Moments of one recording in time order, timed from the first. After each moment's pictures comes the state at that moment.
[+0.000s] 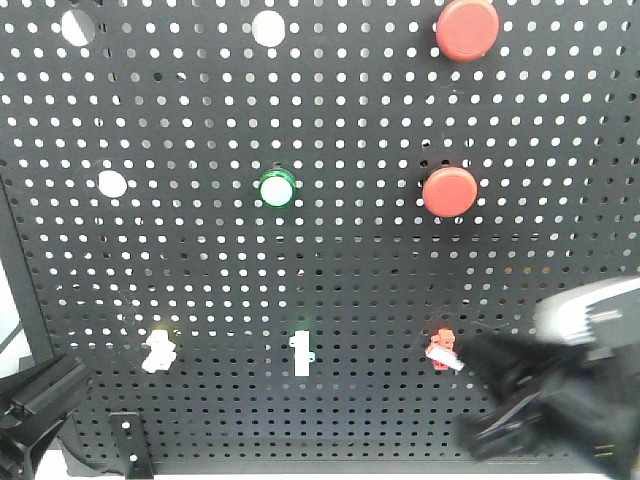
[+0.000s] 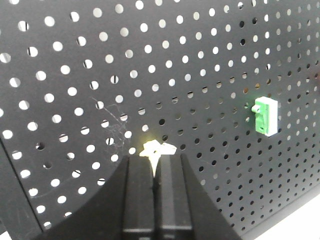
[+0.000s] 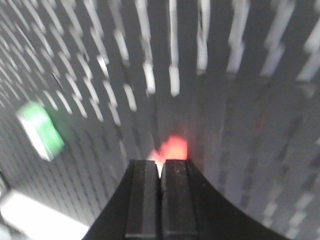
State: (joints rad) left arm -0.33 0.89 -0.42 0.31 -0.42 -0.11; right arm 0.41 1.02 -0.69 -0.51 -0.10 0.55
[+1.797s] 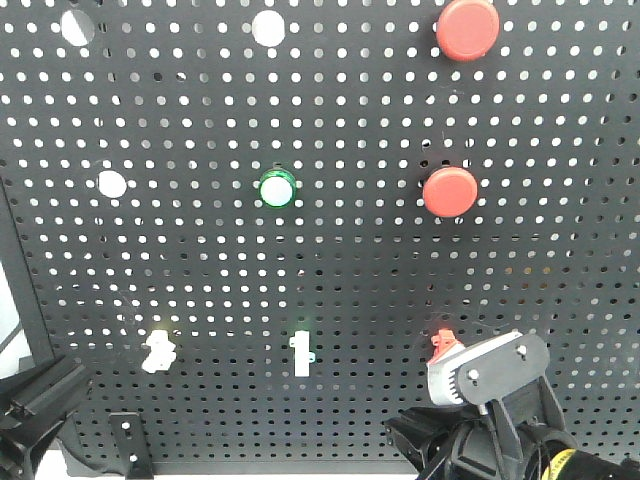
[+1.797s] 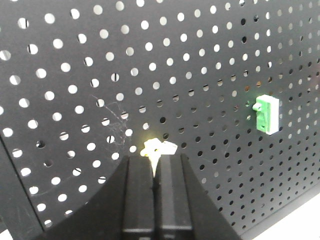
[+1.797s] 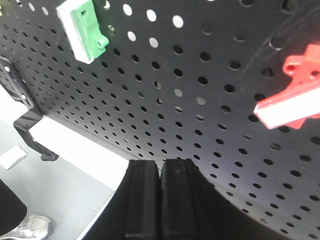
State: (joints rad) left arm -0.33 0.89 -0.42 0.31 -0.41 -0.11; right arm 0.58 1.22 -0.70 -0.50 0.00 0.55
